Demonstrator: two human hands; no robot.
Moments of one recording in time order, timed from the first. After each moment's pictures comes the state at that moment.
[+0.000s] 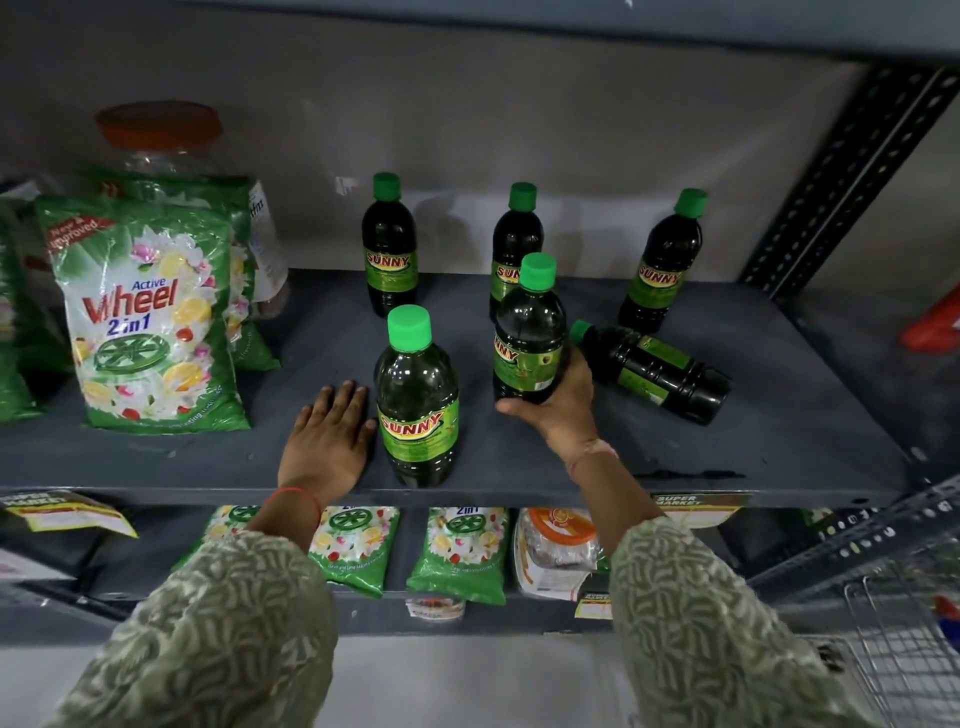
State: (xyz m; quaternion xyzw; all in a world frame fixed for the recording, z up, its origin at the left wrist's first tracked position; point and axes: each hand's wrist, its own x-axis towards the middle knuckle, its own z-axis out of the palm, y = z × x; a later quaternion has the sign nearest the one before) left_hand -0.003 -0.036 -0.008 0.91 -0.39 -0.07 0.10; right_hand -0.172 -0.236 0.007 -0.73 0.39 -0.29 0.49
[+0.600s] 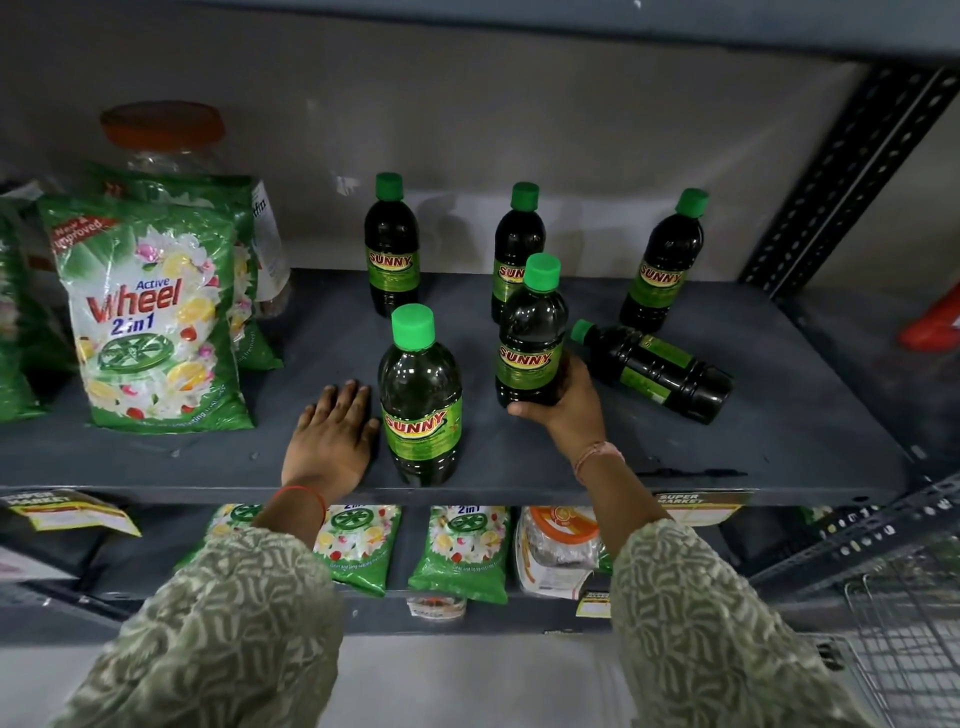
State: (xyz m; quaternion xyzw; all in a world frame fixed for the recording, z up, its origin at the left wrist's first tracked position) left_hand -0.002 -0.037 -0.010 0.91 -0.39 -0.07 0.09; right_hand -0.176 -0.239 0.008 -0.71 0.38 -0.28 0.53
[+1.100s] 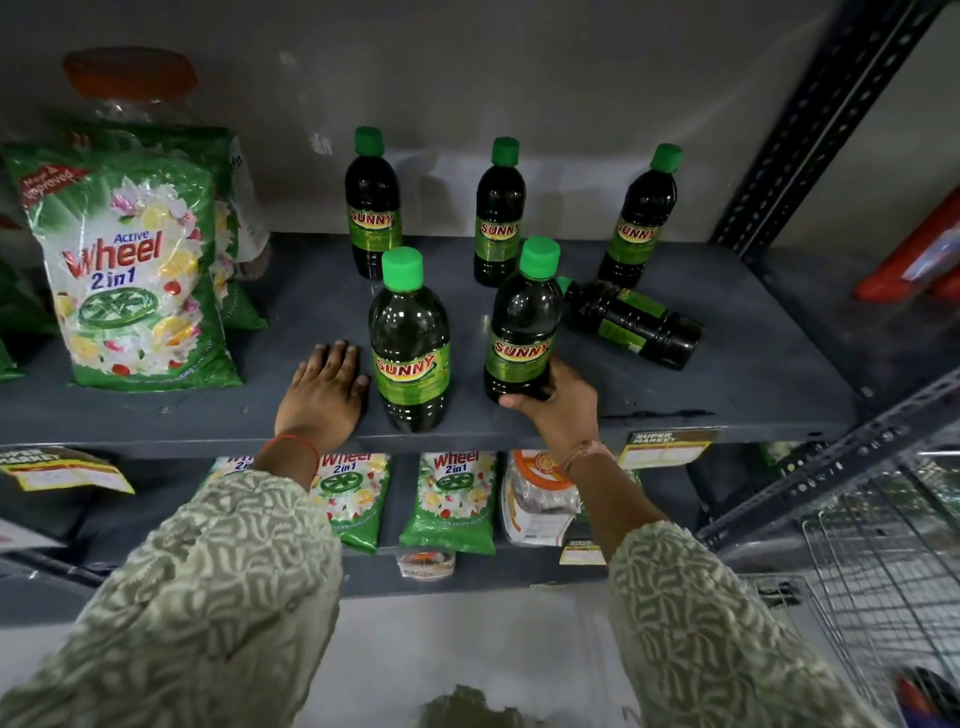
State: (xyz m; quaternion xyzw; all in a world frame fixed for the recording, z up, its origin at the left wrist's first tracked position) left_hand -0.003 -0.034 -0.010 0.90 -0.42 -0.08 0.10; right_hand -0.216 -0.186 0.008 -0.72 0.39 -0.30 0.49
